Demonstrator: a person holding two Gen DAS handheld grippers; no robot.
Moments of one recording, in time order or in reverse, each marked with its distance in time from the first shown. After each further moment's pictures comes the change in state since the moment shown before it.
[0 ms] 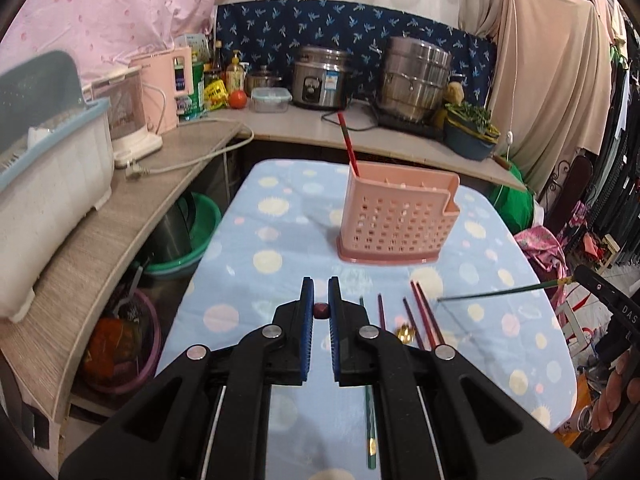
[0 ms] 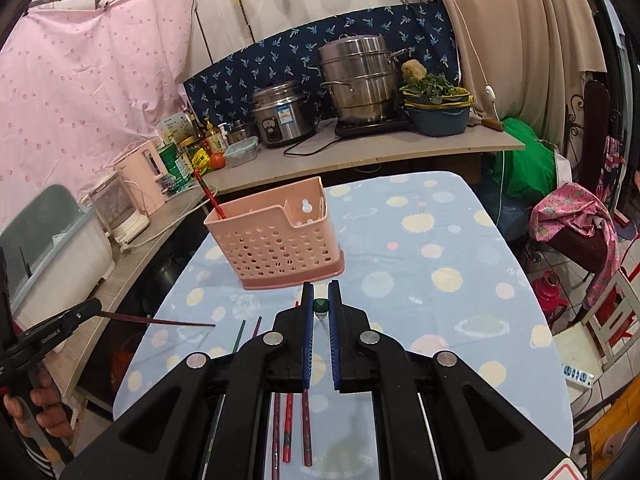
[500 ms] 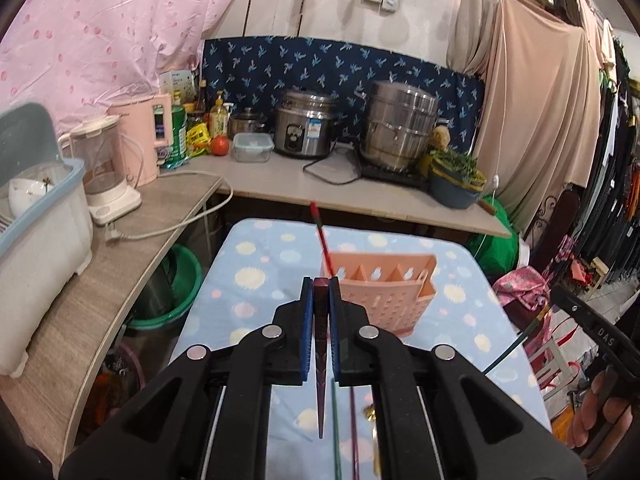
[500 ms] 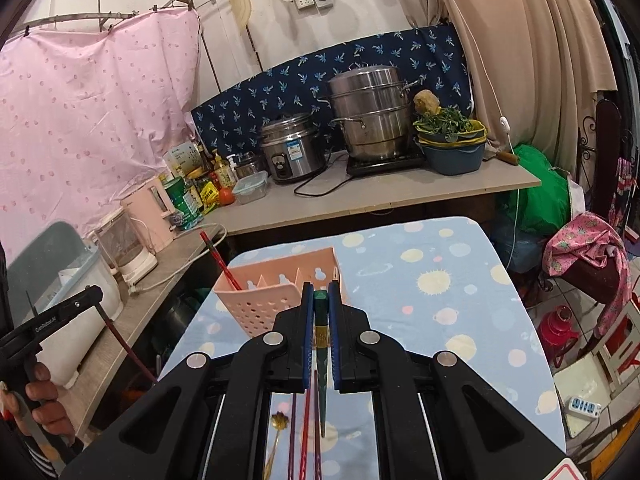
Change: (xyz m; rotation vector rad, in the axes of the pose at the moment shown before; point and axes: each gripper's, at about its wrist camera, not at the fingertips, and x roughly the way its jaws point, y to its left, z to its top) left arm -0.001 -0.021 0.087 -0.009 -0.122 -0.064; right arm 0.015 0.008 0.074 0.009 -0.095 0.055
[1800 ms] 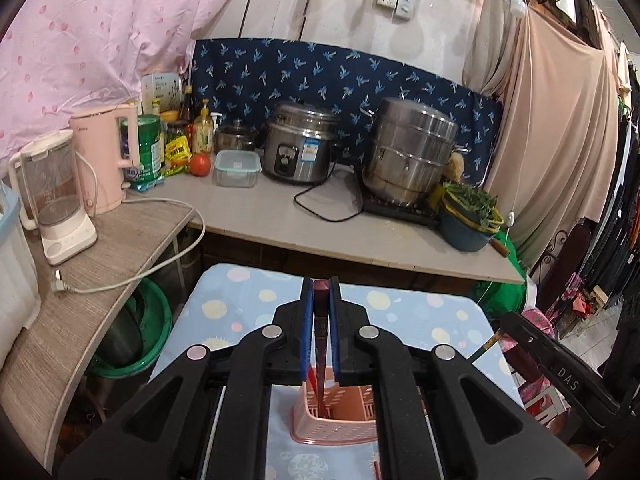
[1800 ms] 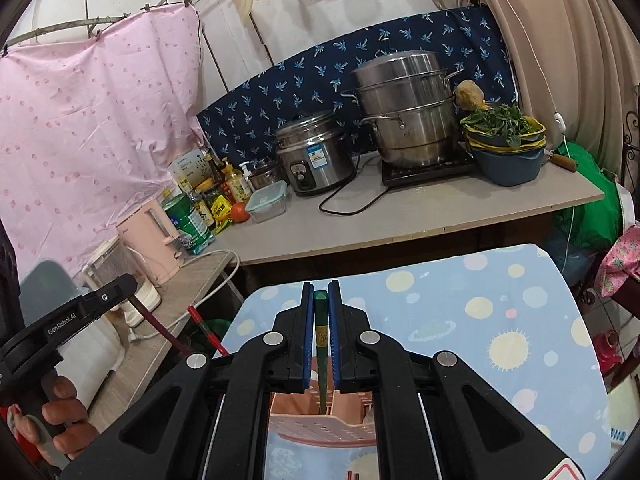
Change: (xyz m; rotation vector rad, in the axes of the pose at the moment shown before) left arm 0.133 -0.005 0.075 -0.048 -0.026 -0.008; right arm 0.152 0.025 0.060 0.027 0.040 0.069
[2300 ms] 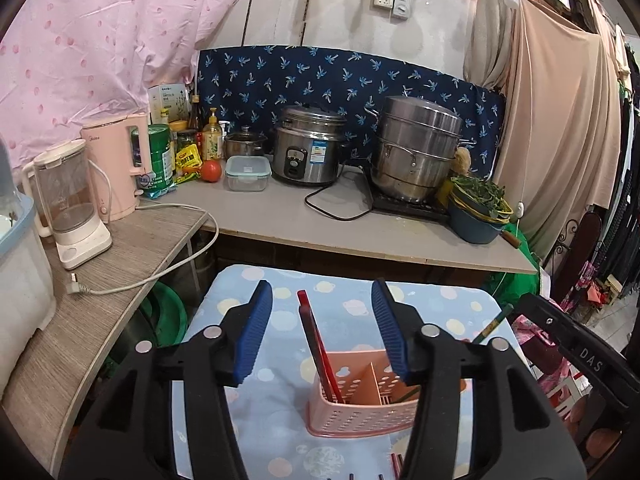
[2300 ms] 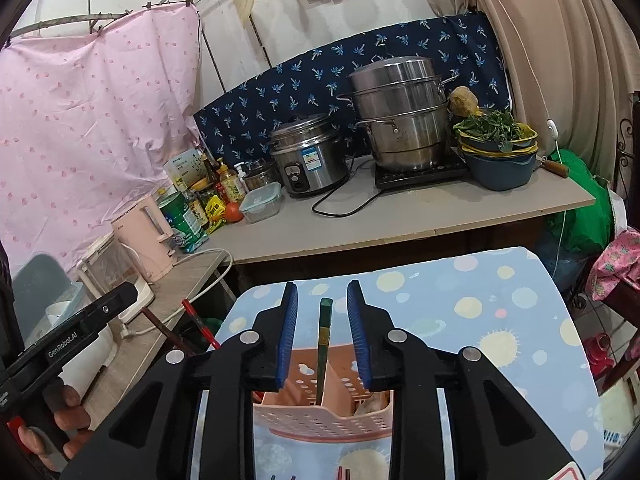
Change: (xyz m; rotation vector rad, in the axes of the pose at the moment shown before) left arm -0.016 -0.006 -0.014 0.050 -0.029 0.048; right arm -0.018 0.002 -0.006 -0.020 -0.028 -0.020
